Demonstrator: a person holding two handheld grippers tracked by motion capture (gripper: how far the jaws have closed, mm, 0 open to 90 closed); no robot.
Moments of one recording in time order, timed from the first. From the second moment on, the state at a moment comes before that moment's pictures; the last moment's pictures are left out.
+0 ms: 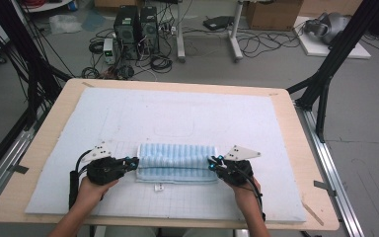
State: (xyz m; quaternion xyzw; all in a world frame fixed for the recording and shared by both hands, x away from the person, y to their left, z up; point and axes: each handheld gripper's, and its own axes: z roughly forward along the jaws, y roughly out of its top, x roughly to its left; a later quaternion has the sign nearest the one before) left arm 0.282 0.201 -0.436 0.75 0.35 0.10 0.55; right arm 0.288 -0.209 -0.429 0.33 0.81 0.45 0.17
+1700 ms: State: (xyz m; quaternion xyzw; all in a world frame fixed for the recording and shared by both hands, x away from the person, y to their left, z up) left arm 0.310 0.209 -0.430 0.74 0.39 0.14 0.53; right arm 0.303 -0.220 -0.431 0.34 0.80 0.46 0.17
